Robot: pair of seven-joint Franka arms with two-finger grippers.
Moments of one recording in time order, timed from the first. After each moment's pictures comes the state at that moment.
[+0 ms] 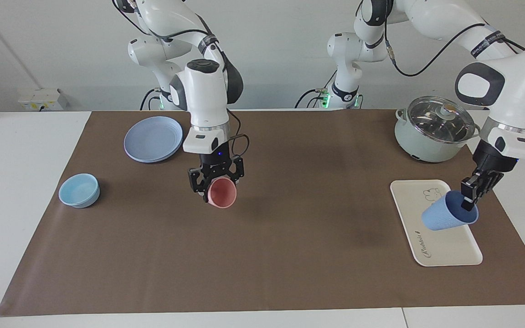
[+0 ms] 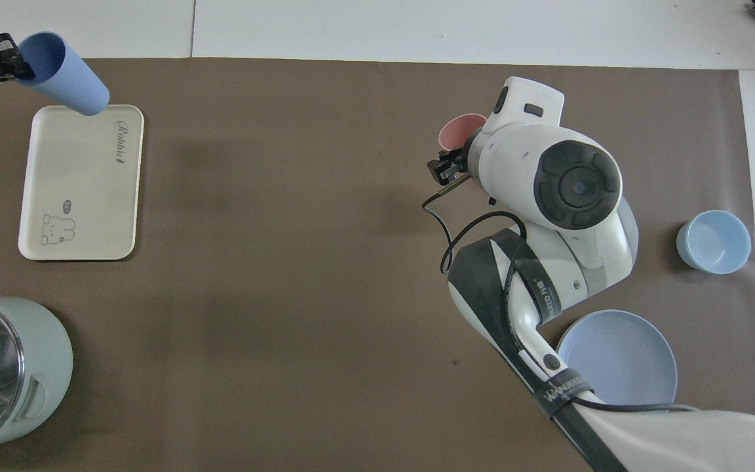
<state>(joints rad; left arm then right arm) -0.17 0.32 0.31 -1.50 -0.26 2.25 -0.12 0.41 0.26 -0.05 -1.73 -0.11 2.45 -0.05</state>
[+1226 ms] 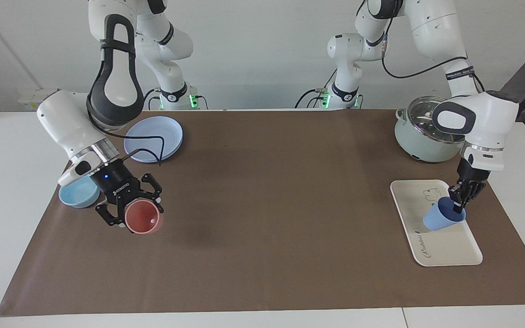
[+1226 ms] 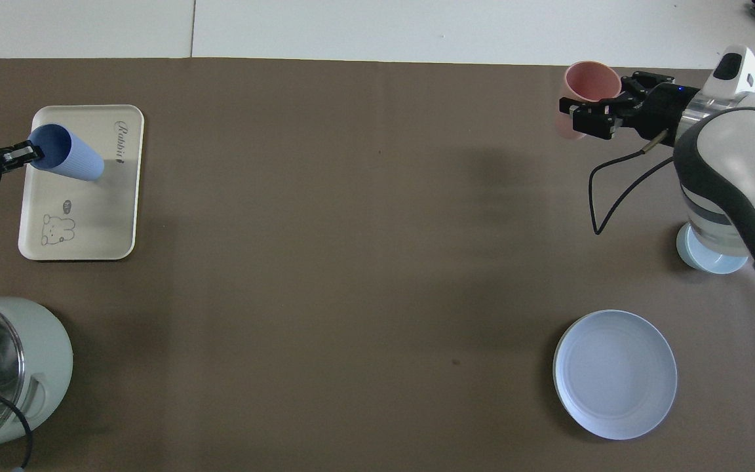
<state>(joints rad) -0.08 0.29 0.28 -1.95 -0.52 2.68 0.32 0.06 0.30 -0.06 -1.75 1.02 2.48 -1.21</state>
